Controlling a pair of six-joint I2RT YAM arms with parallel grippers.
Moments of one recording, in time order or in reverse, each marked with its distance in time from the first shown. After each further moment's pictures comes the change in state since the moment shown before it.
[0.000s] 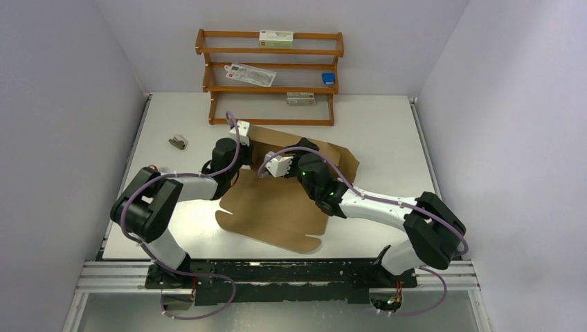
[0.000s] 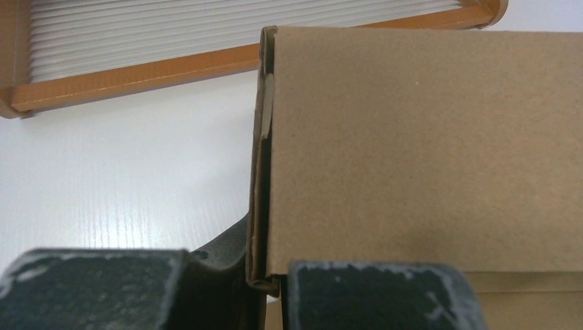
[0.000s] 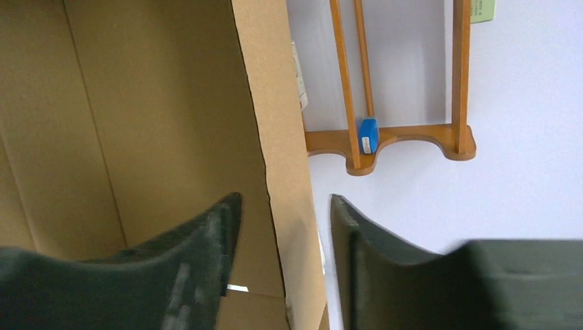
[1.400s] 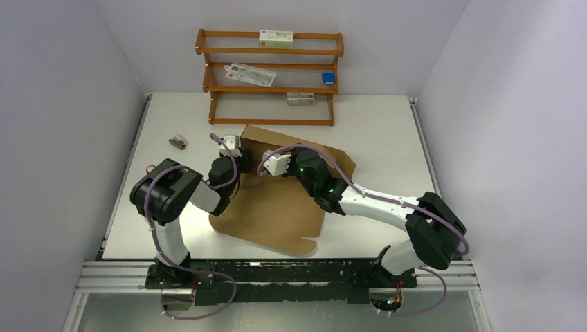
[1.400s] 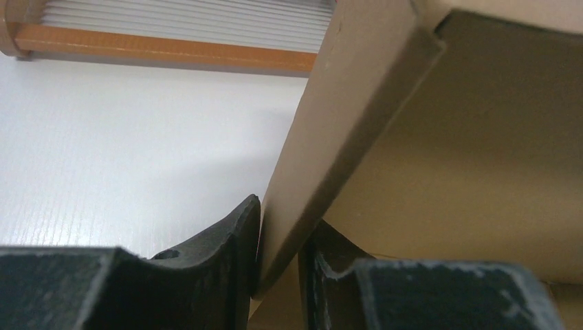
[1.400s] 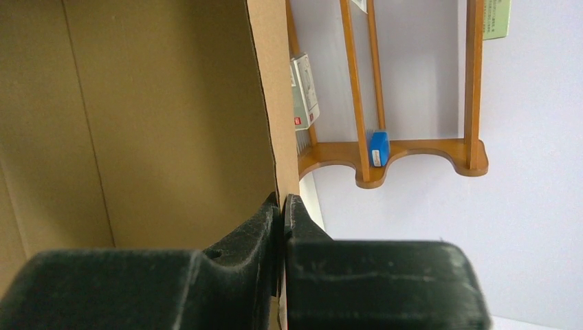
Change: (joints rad) left arm -0.010 0.182 -0.178 0.528 -0.102 -0.178; right arm -0.002 0.003 0.048 -0.092 -0.061 0.029
